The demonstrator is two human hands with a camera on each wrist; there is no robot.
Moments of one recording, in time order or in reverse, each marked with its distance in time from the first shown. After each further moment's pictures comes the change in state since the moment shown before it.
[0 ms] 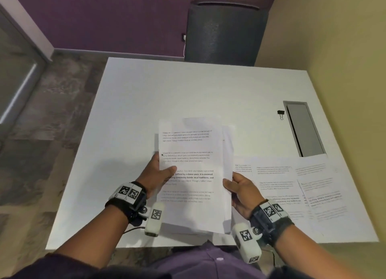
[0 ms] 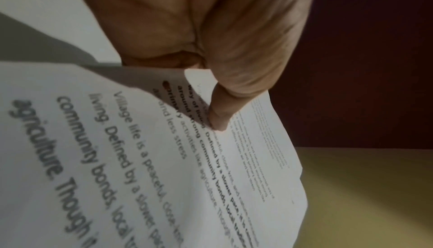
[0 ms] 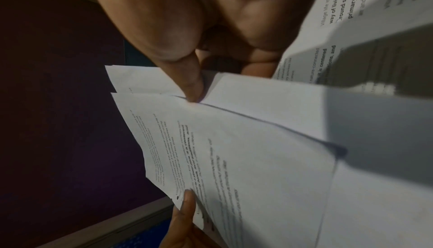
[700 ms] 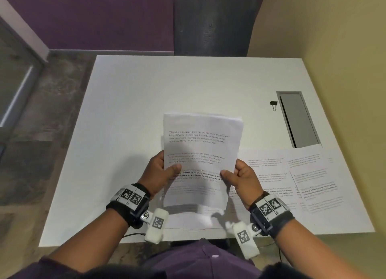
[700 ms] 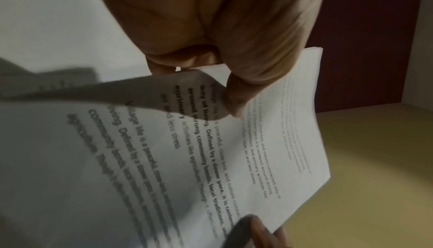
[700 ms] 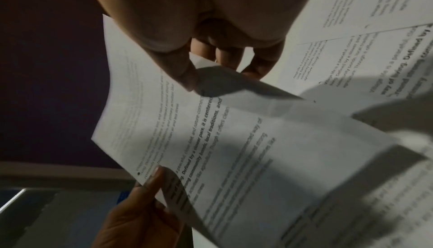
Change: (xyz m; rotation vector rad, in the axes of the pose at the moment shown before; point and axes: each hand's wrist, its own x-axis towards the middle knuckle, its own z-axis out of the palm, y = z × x) left_hand -0.015 0.009 0.067 0.085 0.016 0.182; right_hand -0.012 -0.024 -0.037 -0.302 -0.012 -0.358
